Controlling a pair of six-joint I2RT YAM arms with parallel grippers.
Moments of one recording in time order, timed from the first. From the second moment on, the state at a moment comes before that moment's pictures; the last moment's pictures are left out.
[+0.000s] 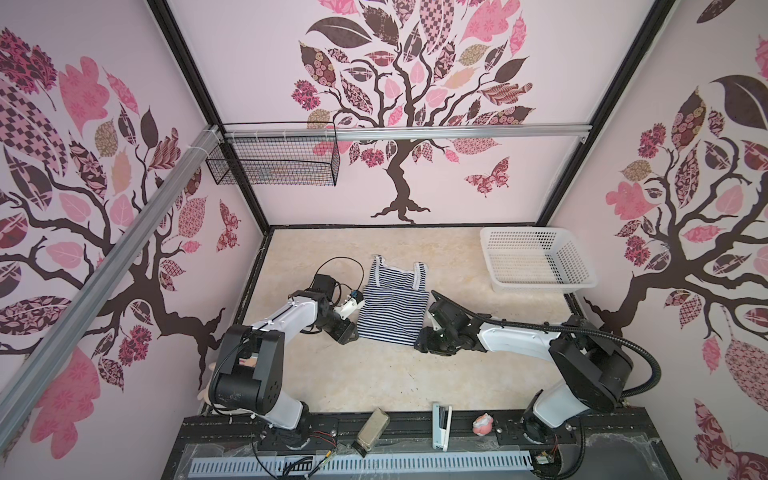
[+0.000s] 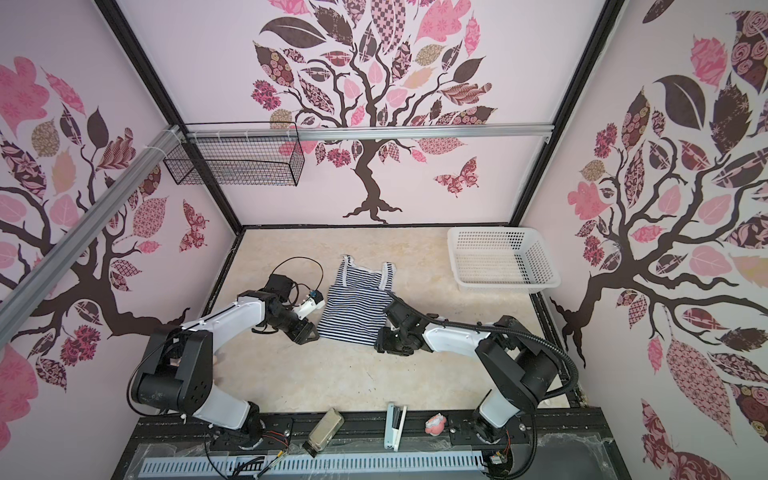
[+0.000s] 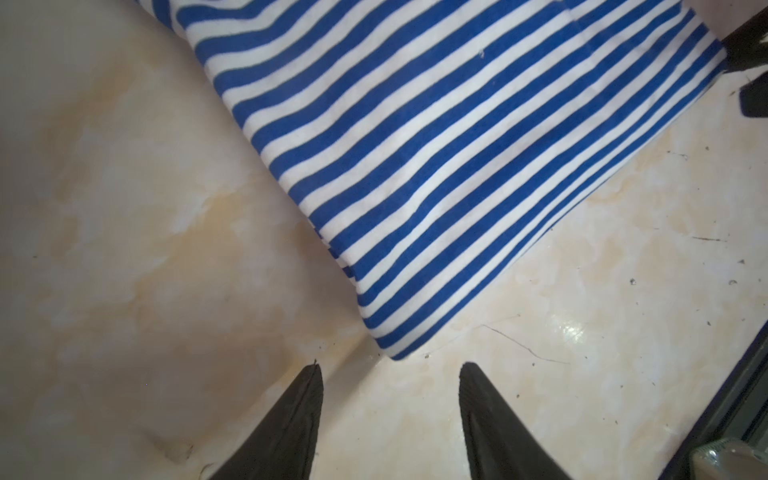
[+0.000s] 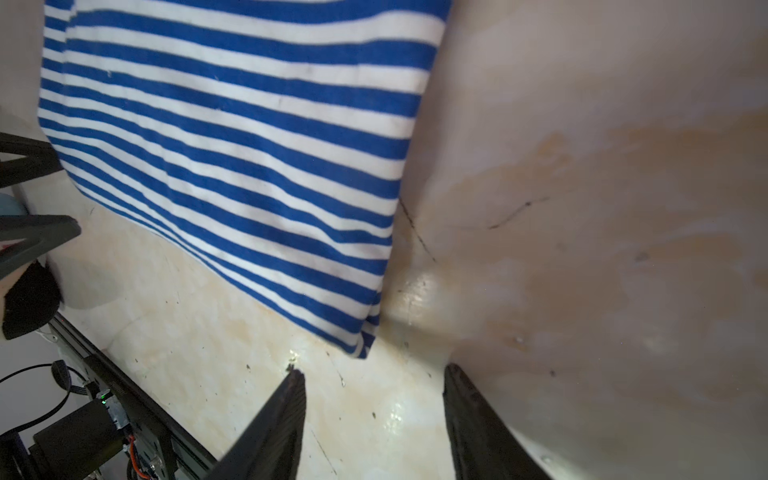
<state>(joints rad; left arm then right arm) -0.19 1.55 0.86 -0.67 0.40 0.52 0.77 1.58 0.76 -0.21 -0.24 0.84</state>
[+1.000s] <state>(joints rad) -0.19 1.61 0.87 -0.64 0.55 0.46 0.77 1.63 0.76 -0.13 -0.30 0.89</state>
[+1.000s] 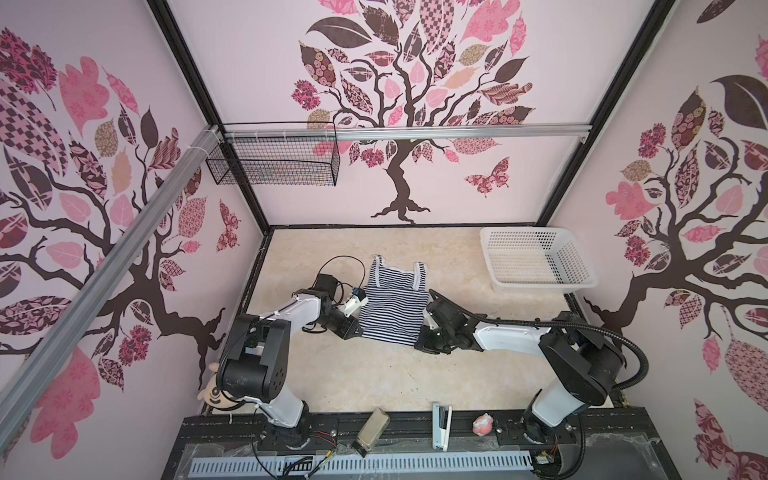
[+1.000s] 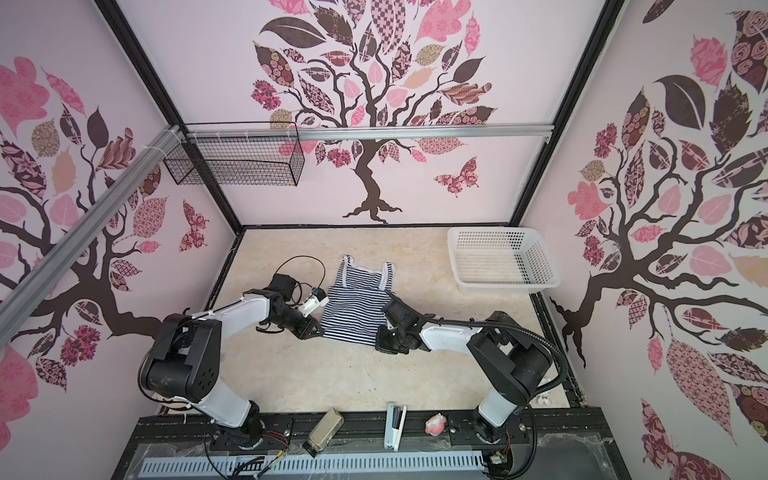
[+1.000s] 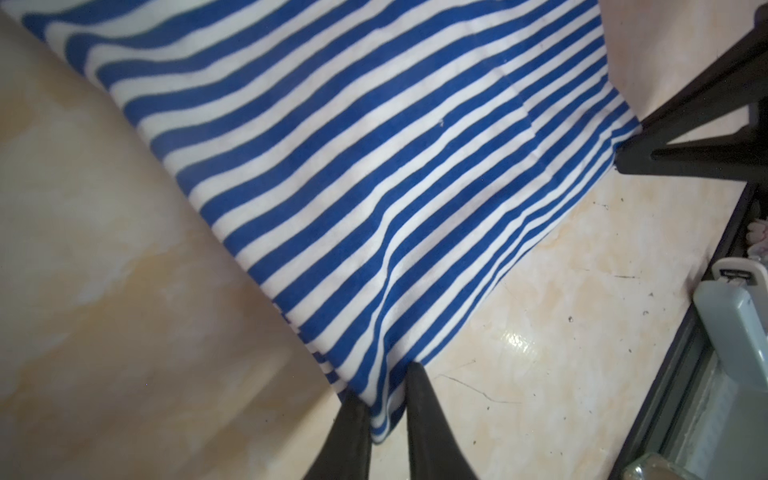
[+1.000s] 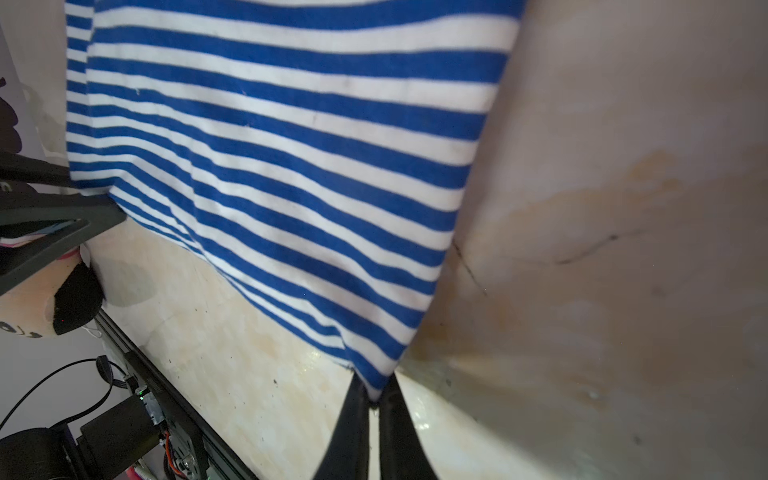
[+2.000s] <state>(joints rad) -0.20 1.13 0.86 -1.04 0.71 0.64 0.79 1.00 0.61 -0.23 -0.36 0.89</state>
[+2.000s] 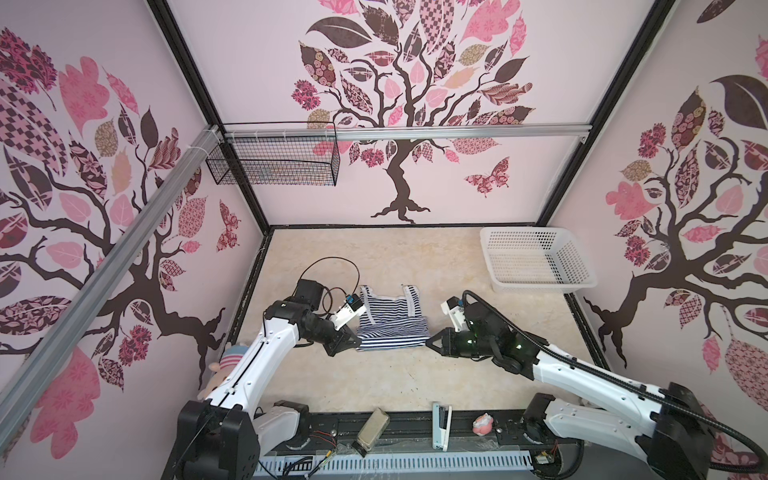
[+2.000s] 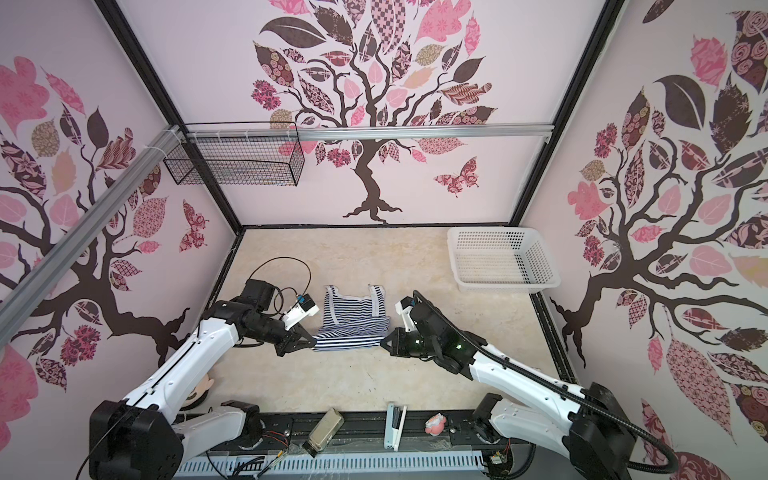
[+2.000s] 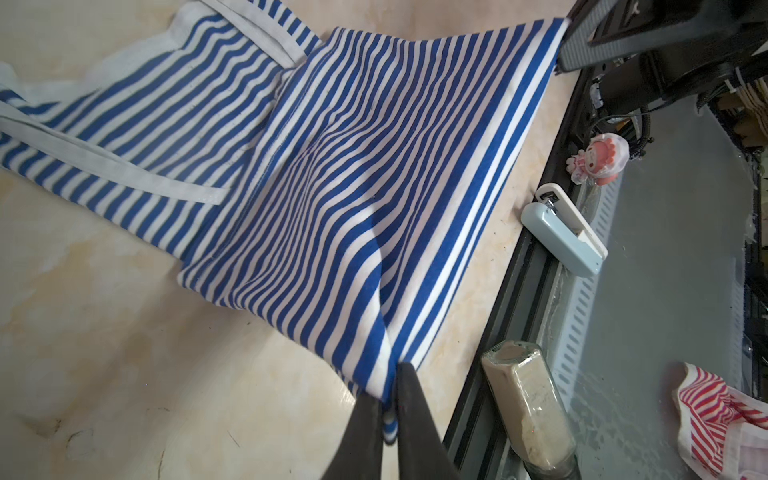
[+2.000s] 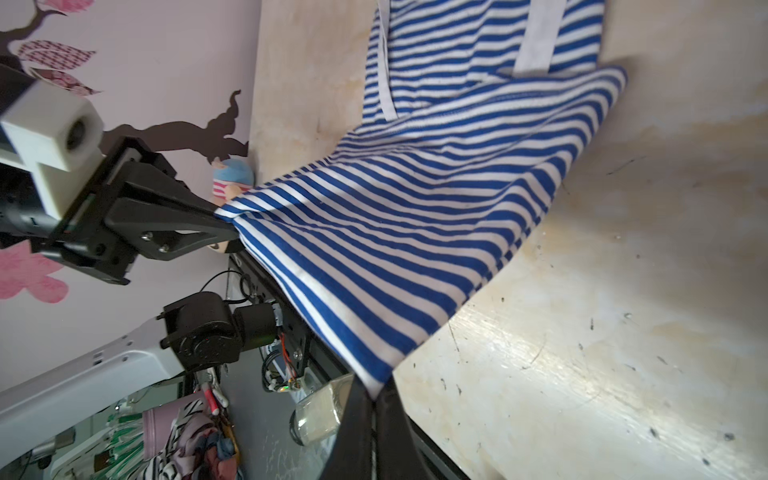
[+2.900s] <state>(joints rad) -0.18 1.26 1.03 -1.05 0.73 0.63 0.71 1.20 0.93 -0.45 -0.31 0.81</state>
